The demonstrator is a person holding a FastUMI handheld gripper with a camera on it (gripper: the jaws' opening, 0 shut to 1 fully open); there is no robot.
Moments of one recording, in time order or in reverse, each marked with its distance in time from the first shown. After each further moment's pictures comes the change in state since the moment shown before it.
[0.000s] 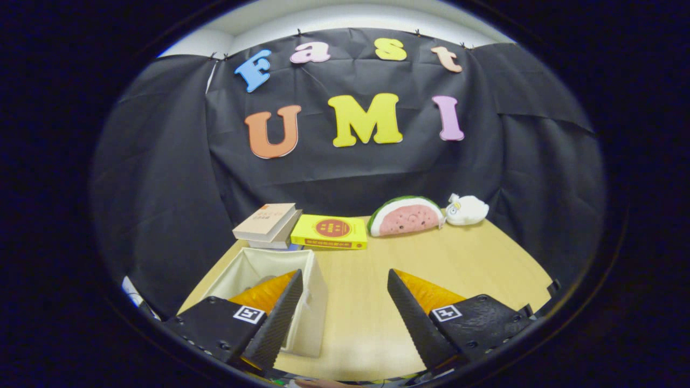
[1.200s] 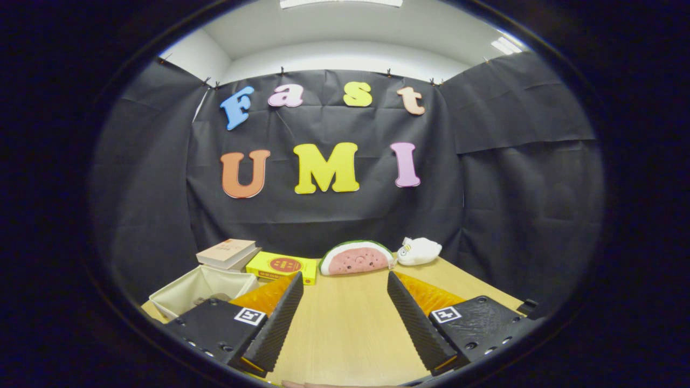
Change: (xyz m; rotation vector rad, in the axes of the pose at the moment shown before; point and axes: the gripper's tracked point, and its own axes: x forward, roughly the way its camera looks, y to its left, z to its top) arm -0.038 -0.092 0.015 0.005 -0.263 -0.099
